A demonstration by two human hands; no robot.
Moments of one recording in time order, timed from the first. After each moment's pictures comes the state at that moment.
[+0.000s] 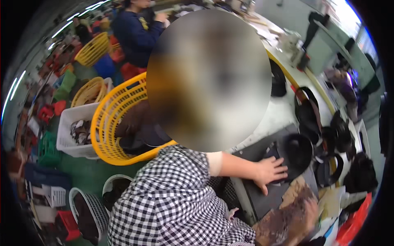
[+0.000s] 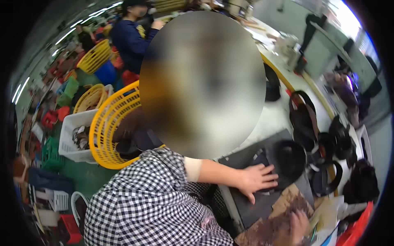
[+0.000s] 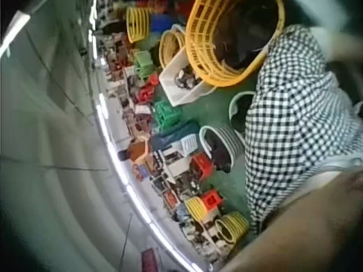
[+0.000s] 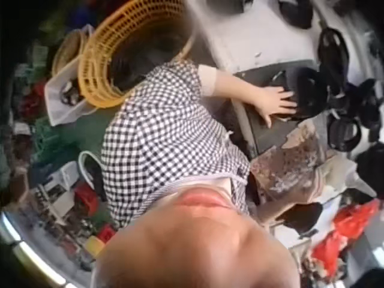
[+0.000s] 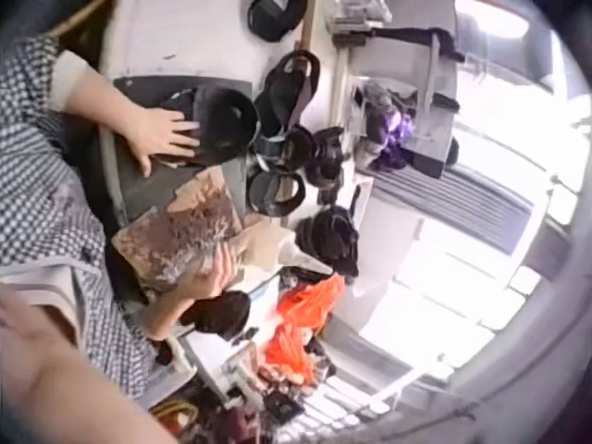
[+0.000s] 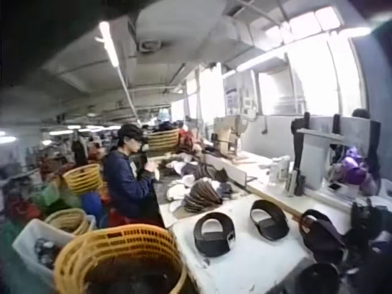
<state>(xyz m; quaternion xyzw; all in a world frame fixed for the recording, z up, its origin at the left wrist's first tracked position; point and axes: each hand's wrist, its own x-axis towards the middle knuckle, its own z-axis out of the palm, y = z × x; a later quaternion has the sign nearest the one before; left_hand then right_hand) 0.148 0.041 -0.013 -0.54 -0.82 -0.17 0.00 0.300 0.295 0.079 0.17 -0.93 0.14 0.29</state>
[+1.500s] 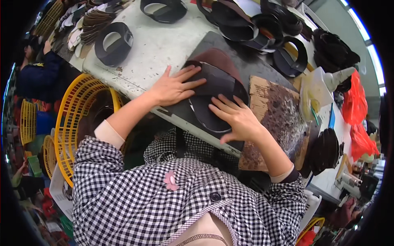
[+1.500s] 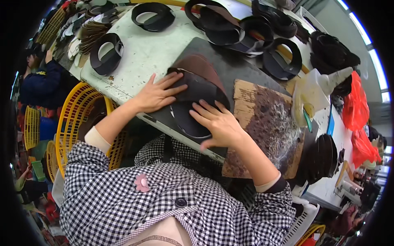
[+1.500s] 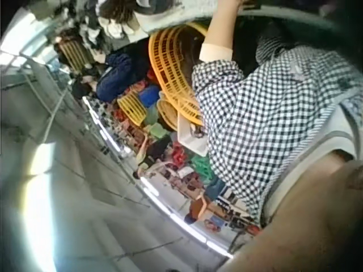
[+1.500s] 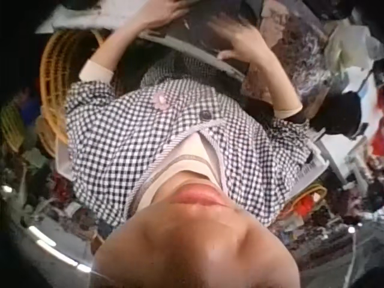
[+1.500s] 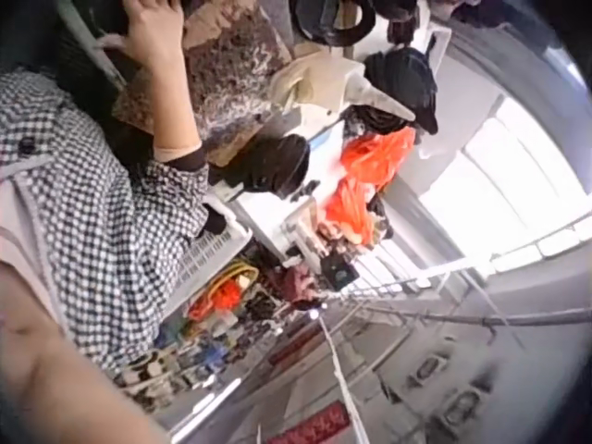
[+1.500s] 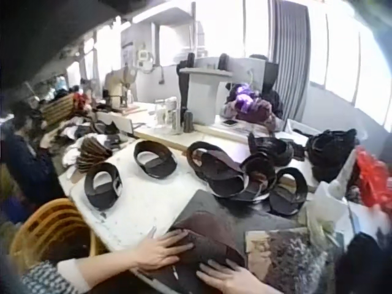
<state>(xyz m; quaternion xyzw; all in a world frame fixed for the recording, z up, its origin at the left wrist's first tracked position) 0.061 -0.054 -0.021 -0.47 -0.88 -0.06 -0.05 0.182 0.195 0.016 0.35 -0.93 0.13 -0.04</state>
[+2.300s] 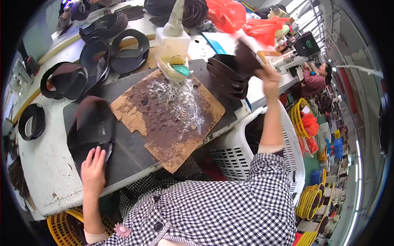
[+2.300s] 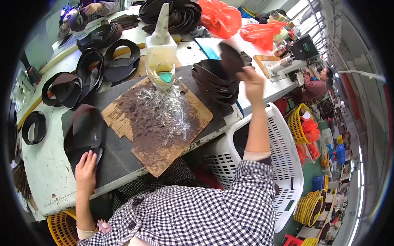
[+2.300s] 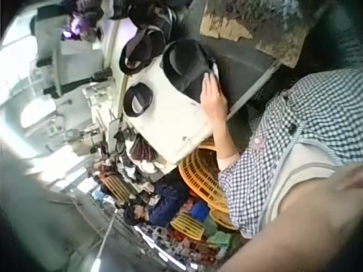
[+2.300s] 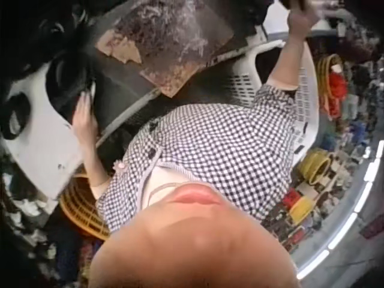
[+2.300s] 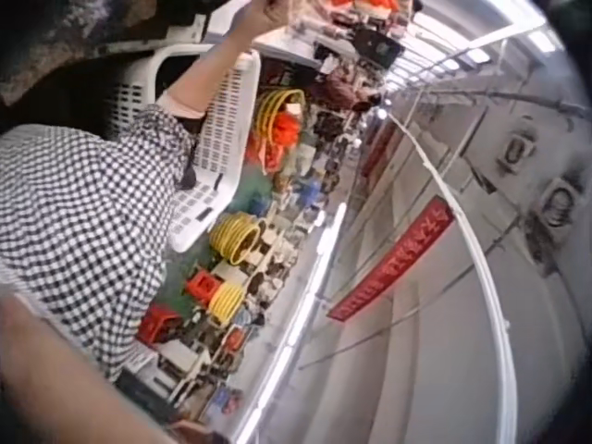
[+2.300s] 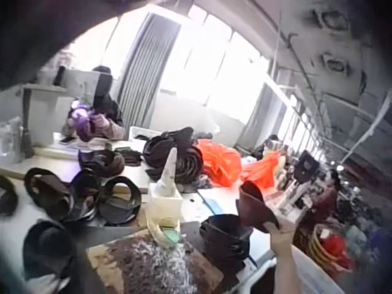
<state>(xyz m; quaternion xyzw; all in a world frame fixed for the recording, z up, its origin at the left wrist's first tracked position) 0.058 0.033 -0.045 -0.62 -0.77 -0.10 0.07 0.410 0.488 0.080 -0.27 -0.80 0.26 0.47</state>
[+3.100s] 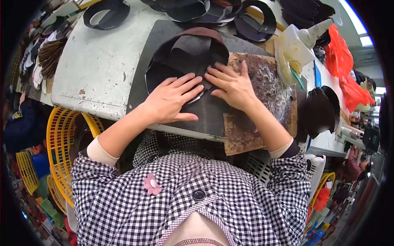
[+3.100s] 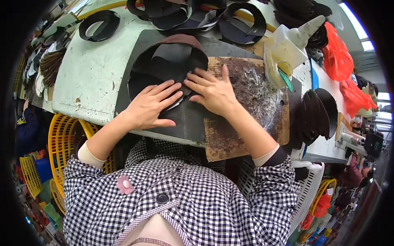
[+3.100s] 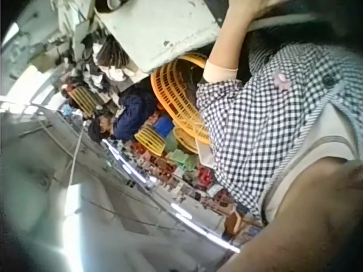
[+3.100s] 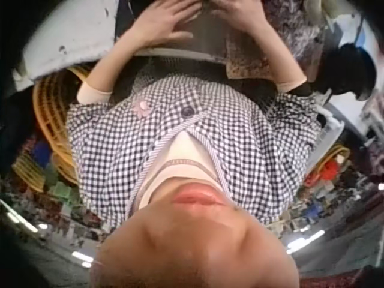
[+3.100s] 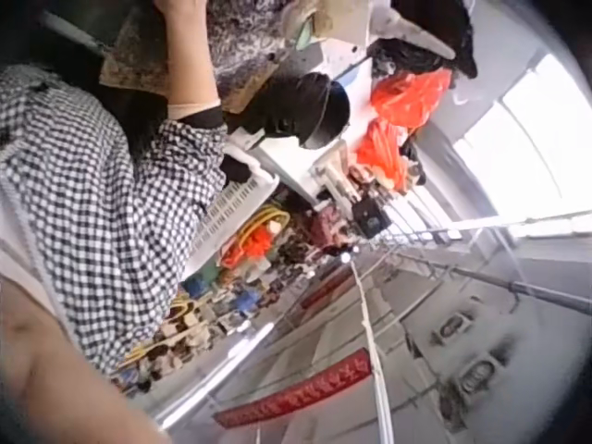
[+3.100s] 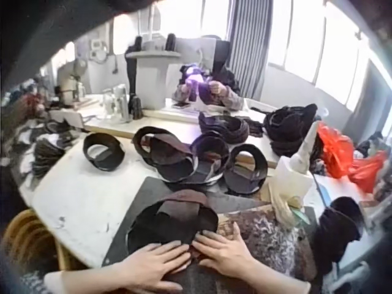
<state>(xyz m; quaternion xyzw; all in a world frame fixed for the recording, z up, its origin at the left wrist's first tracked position) 0.091 0.033 -0.021 -0.63 -0.77 -0.14 -0.05 0.178 0.265 -0.028 0.15 -0.98 0.03 0.09</state>
